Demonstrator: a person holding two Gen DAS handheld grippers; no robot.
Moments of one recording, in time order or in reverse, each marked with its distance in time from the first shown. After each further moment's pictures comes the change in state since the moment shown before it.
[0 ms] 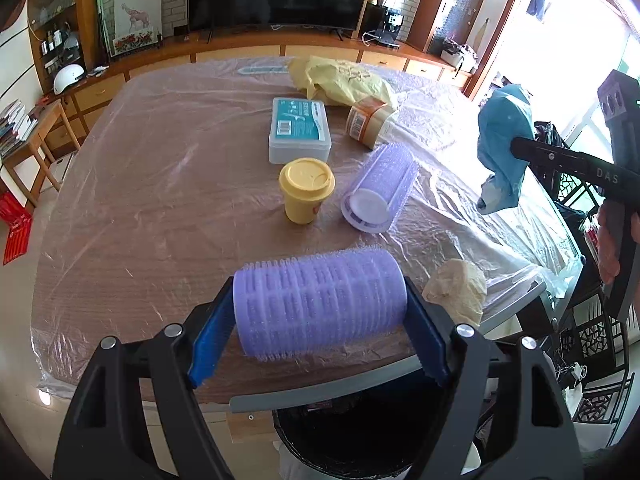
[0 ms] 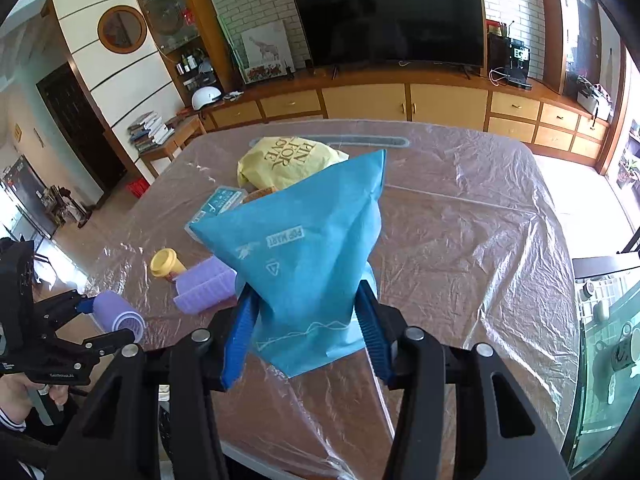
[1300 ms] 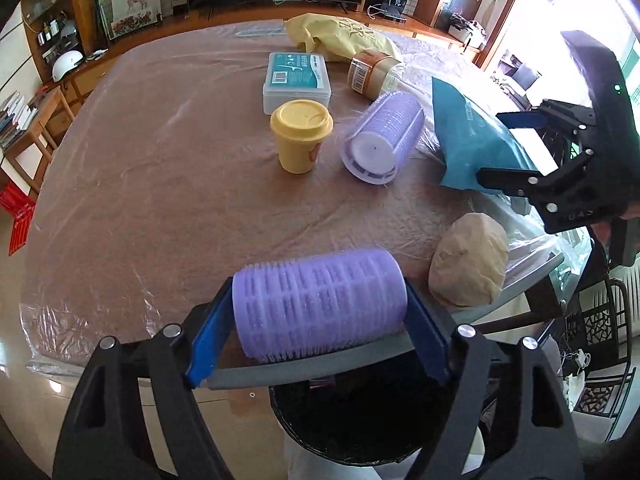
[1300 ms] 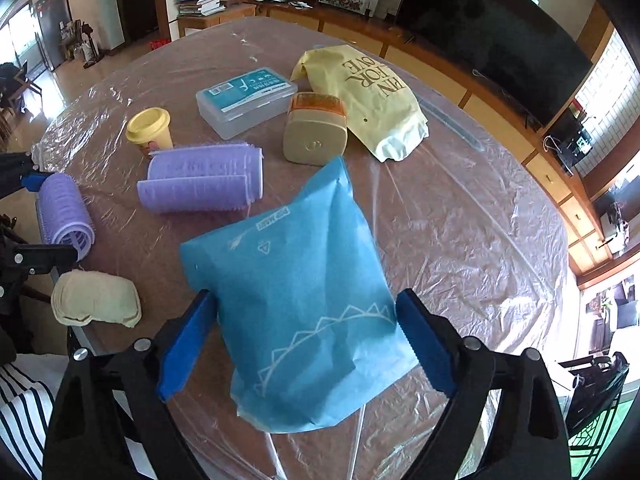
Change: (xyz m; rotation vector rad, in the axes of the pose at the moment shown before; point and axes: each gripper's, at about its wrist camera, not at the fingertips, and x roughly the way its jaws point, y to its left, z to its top) left arm 0.022 -0.009 -0.017 -0.007 0.105 0.024; right arm 0.073 0.048 -0.009 -0.485 0.279 -0.116
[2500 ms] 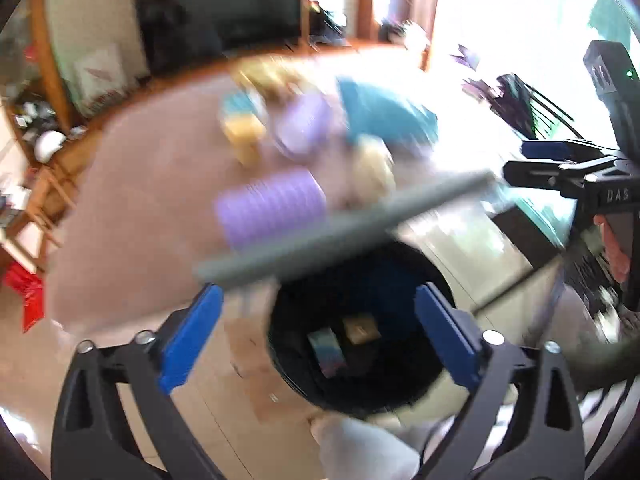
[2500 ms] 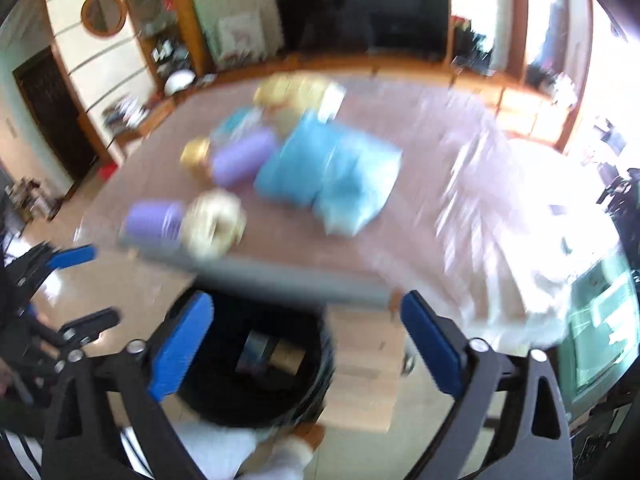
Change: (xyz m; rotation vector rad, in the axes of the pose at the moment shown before) left arm -0.063 -0.032 -0.068 0.235 -0.187 0.023; right arm -0.108 0.051 -0.118 0.530 -0.220 -0.038
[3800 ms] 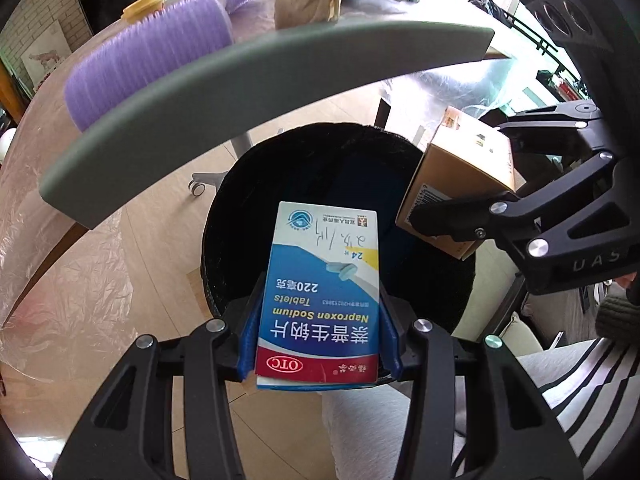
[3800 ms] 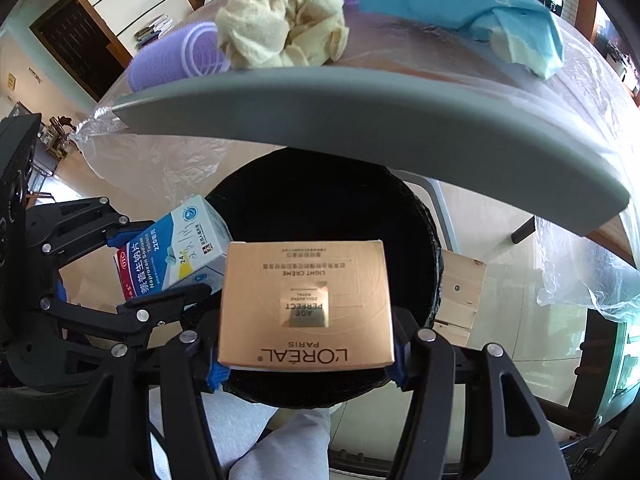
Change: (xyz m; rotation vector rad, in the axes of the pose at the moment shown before) left arm 0.089 -0.033 -0.053 0.140 0.284 -0.116; right arm 0.106 0.056 -0.067 -0.095 0.338 0.168
